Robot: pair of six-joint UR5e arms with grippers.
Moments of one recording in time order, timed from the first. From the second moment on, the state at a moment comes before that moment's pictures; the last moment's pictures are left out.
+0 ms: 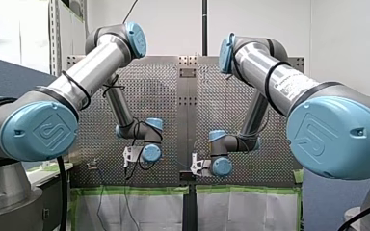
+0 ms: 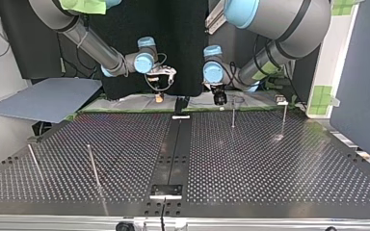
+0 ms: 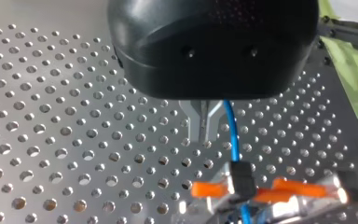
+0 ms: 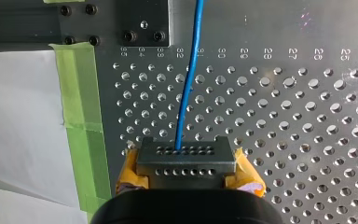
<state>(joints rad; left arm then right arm) -0.37 -2.41 -1.71 -2.39 -2.11 -1.62 2.17 -0.54 1.48 -0.66 1.66 1.63</state>
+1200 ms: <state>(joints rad) -0.51 -2.19 -1.71 -2.49 -2.12 -1.63 2.17 -0.75 1.47 -0.55 1.70 1.64</state>
